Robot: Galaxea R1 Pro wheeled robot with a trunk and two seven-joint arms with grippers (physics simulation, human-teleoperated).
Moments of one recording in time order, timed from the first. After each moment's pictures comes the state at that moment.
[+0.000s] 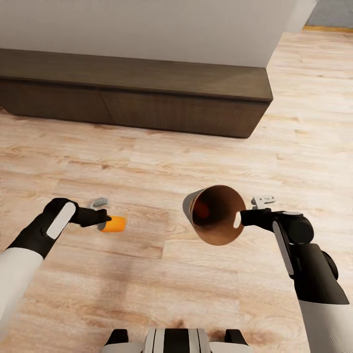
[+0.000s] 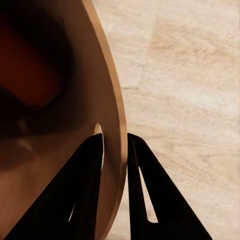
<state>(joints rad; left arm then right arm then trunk) -0.96 0.36 -0.23 -0.90 0.71 1.05 -0.02 -0.65 -0.14 -0.02 -1.57 0.06 1.05 0.28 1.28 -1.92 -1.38</state>
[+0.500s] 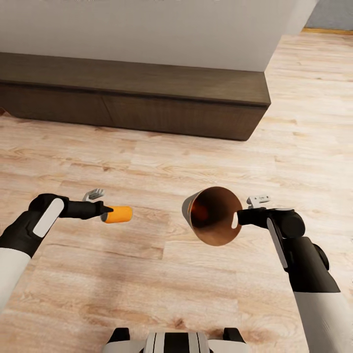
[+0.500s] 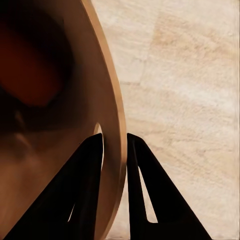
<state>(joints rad) -0.96 0.42 -0.21 -0.96 0.70 1.05 -0.30 -0.70 -0.14 0.02 -1.48 0.08 1.04 0.28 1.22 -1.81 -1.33</state>
